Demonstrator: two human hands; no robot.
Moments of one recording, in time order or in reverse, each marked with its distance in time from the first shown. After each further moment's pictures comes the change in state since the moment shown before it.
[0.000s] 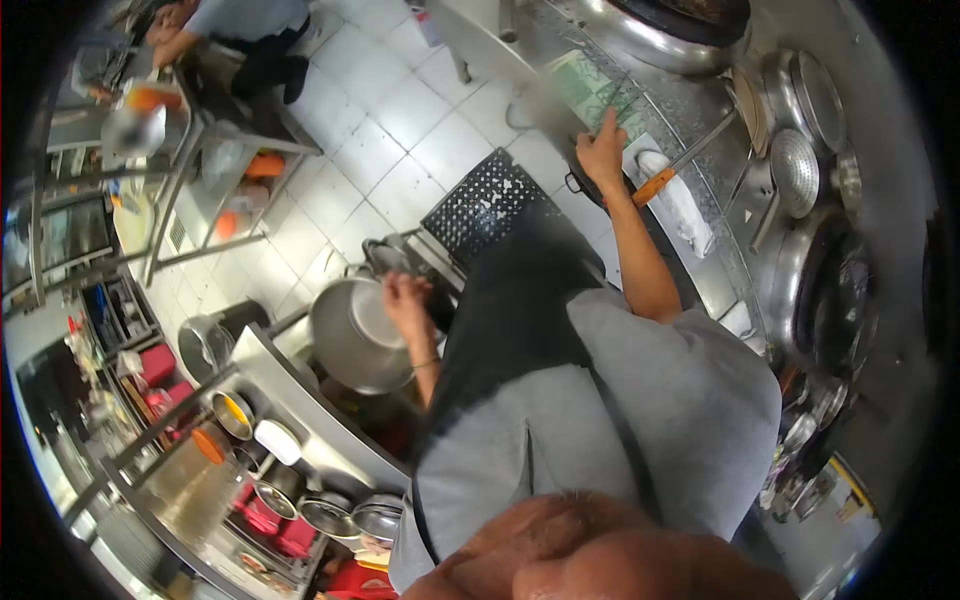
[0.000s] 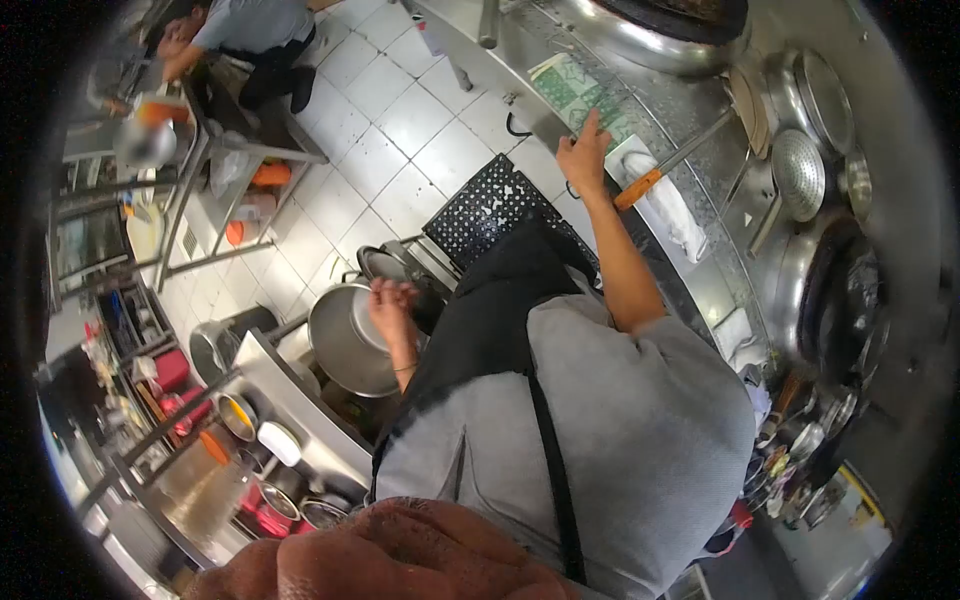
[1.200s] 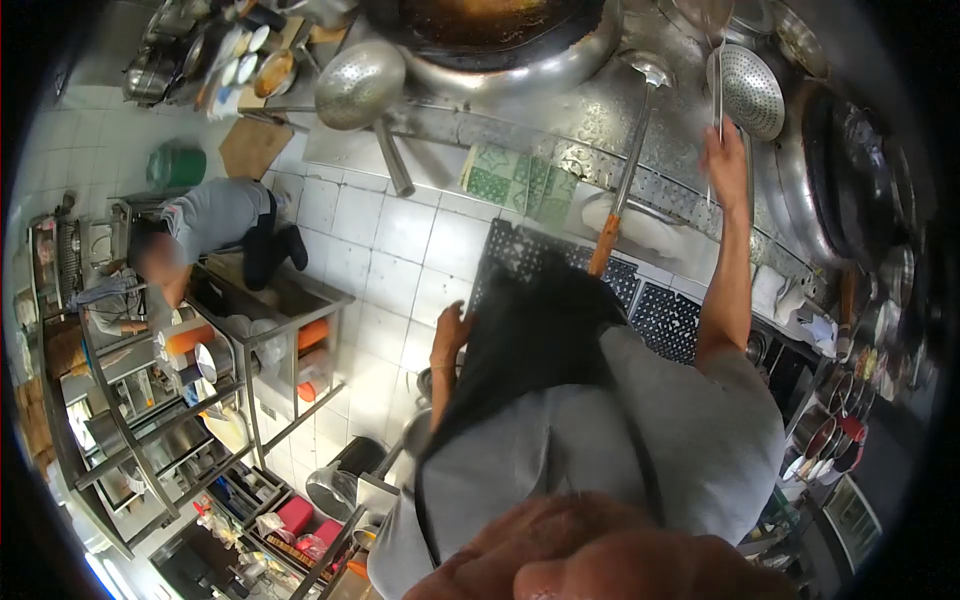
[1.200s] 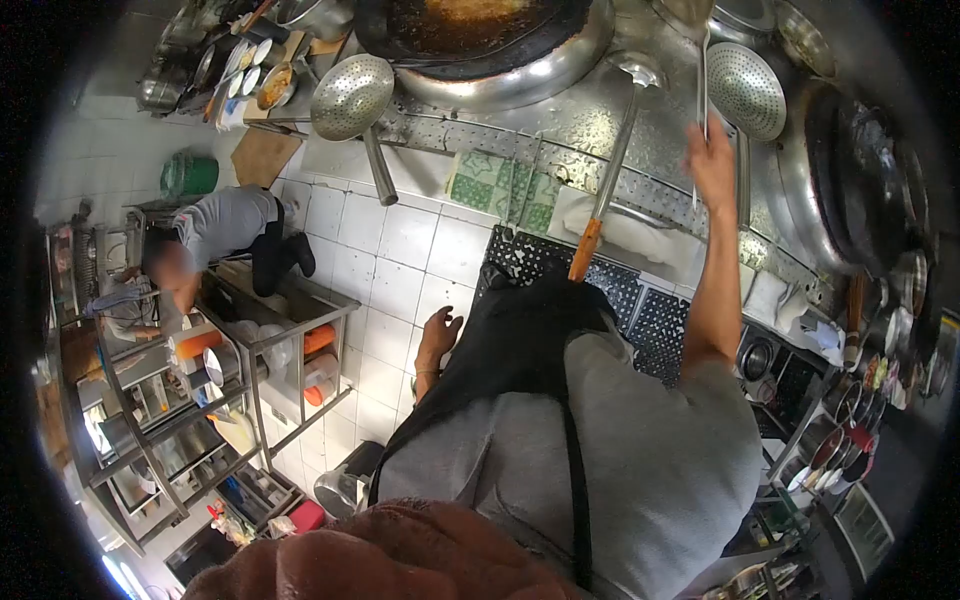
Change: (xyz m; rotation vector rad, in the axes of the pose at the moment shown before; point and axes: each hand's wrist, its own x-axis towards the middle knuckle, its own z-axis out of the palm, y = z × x) left_hand 0.136 0.006 0.194 1.482 -0.997 0.451; right_hand 0.042 0.090 -0.296 0.381 0.405 0.327
